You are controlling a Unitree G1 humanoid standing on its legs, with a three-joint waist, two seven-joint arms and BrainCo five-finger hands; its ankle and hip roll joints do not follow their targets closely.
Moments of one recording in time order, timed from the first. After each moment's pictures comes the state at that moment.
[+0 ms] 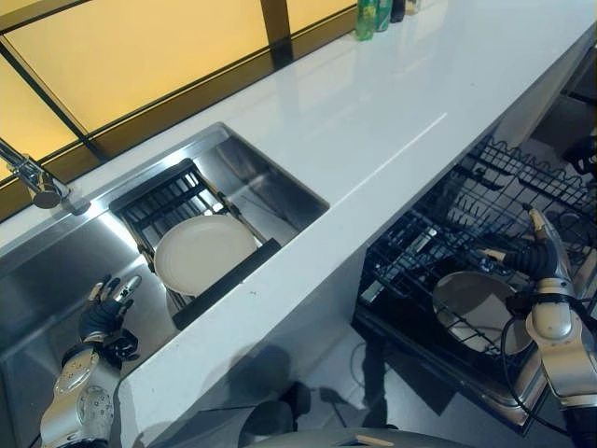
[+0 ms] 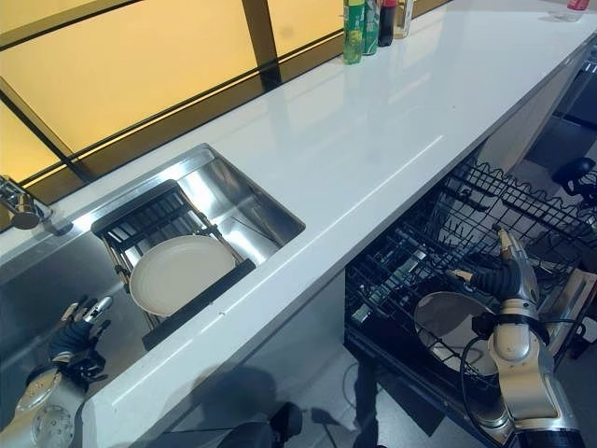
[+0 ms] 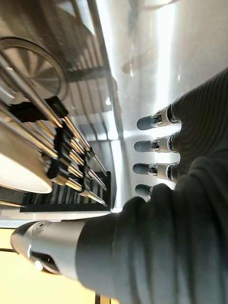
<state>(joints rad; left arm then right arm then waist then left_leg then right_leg) 0.18 0.42 0.40 0.14 -0.69 0.23 0.03 0.10 -0.64 -0.16 -0.07 -0.24 0.18 -0.27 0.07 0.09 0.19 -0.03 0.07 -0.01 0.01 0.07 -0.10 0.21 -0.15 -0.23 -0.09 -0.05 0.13</state>
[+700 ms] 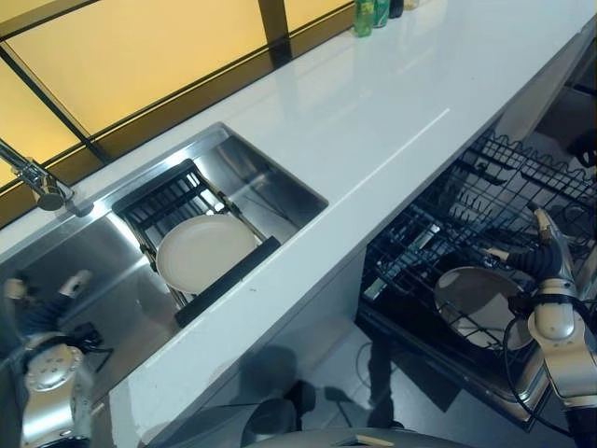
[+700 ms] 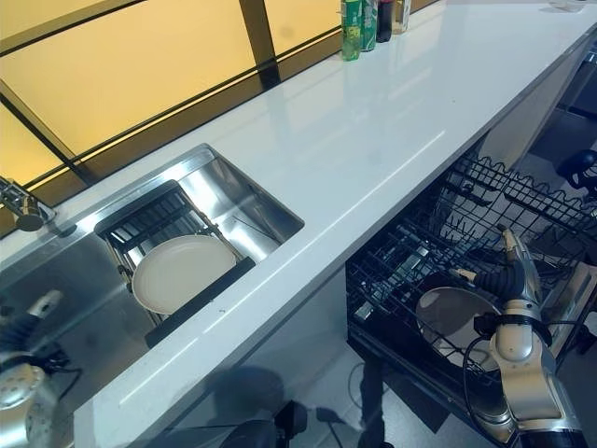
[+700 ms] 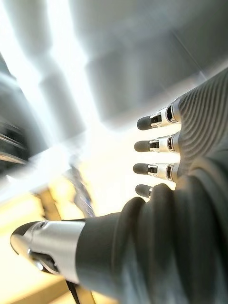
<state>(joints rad) 0.16 0.55 0.49 0.10 -0.15 -0.02 0.51 0.12 -0.65 -0.16 -0.07 -0.20 0.18 -0.30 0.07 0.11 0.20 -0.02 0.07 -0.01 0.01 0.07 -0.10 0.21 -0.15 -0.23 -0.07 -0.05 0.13</state>
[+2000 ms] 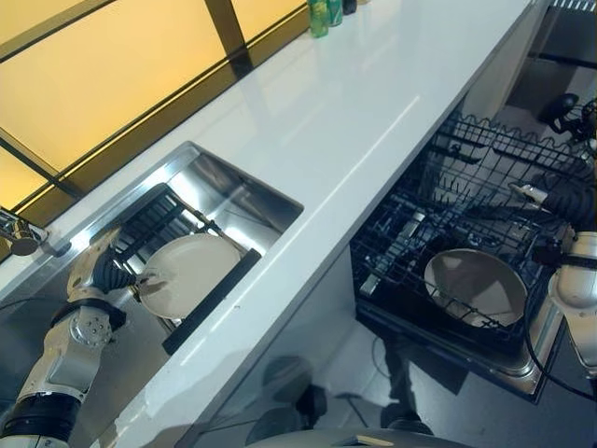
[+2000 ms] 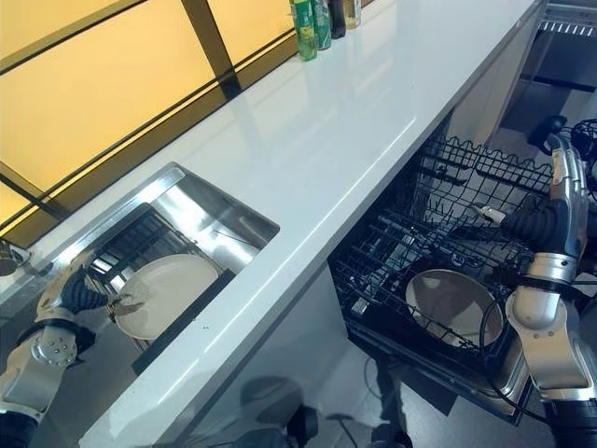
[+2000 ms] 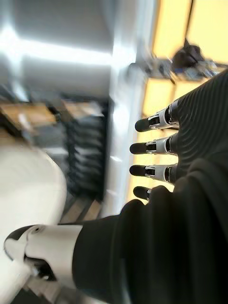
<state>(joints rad) 0.02 0.77 0.04 0.32 0.34 0.10 0.15 -0.05 -0.81 -0.18 -0.12 -0.18 -0.02 -0.55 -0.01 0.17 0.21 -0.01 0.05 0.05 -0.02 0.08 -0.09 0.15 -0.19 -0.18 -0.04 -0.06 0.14</state>
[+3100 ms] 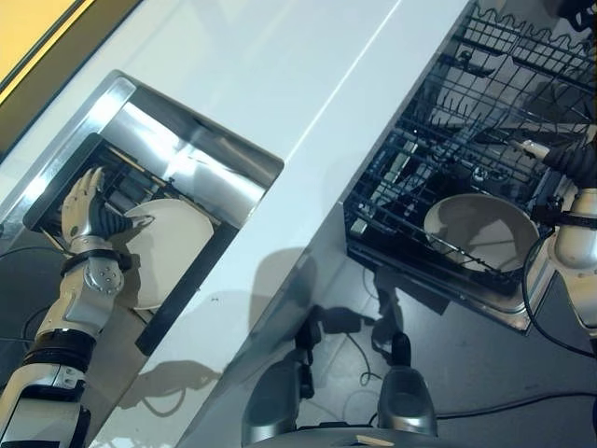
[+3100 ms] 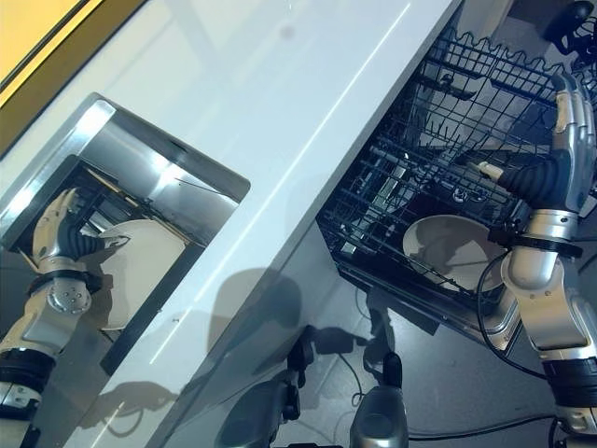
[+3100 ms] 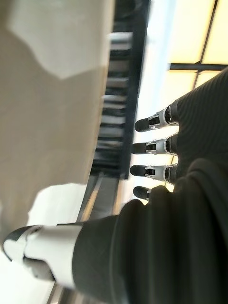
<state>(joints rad) -0.34 0.81 -0.10 0.53 0.29 0.02 0.39 -0.24 -0.90 -0.06 -0.11 -0.18 0.01 -0.61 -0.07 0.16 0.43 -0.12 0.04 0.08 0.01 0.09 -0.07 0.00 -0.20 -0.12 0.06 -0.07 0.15</state>
